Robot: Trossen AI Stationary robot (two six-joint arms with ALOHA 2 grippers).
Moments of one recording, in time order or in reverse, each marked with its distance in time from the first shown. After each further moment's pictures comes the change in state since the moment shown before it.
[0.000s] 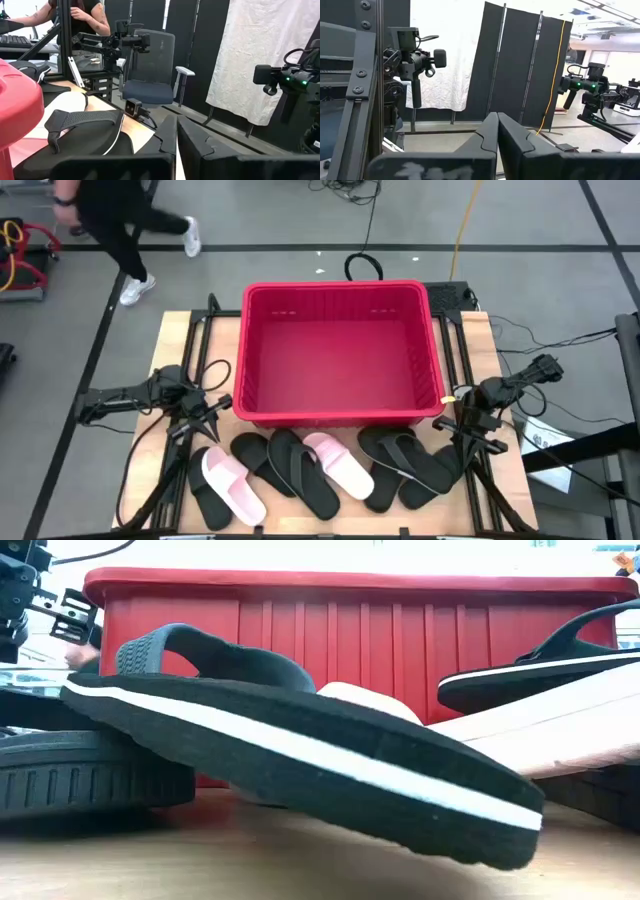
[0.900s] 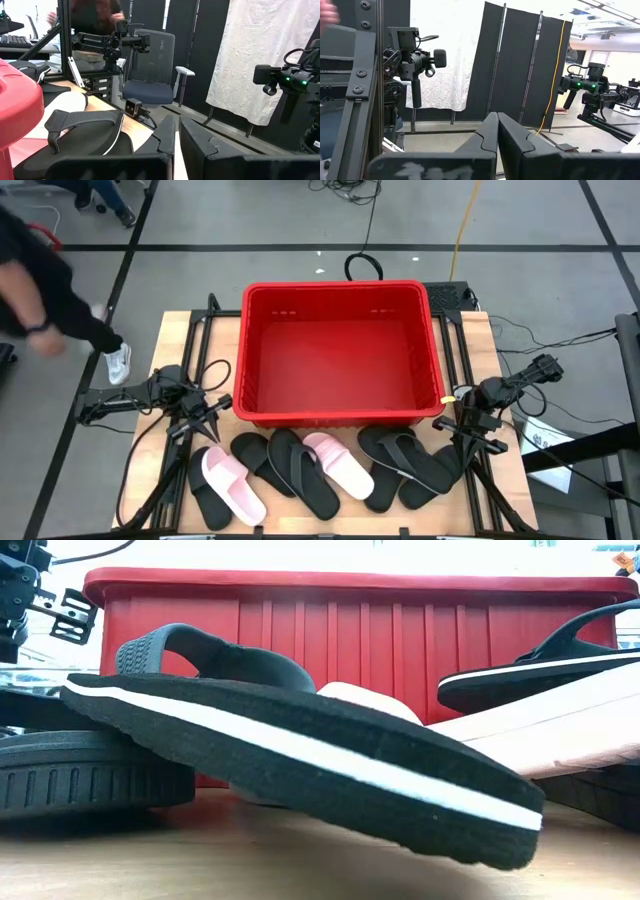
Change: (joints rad) left arm 0.000 0.000 0.000 0.000 0.000 0.000; right arm 0.000 0.000 0.000 0.000 0.000 0.000
